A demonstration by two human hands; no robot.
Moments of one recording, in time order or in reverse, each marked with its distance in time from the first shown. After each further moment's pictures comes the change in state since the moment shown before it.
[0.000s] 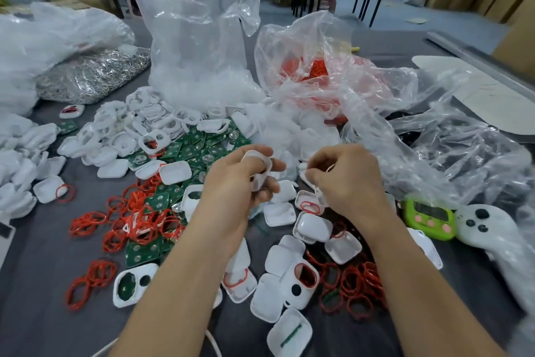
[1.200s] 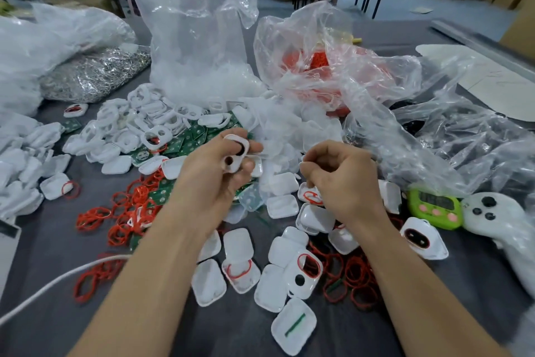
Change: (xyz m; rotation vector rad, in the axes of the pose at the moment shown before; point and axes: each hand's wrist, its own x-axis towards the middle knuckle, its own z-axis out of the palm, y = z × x) left_hand 0.020 0.008 -0.030 -0.166 -0.011 -0.011; right_hand -0.018 0.007 0.018 0.503 0.037 -0.027
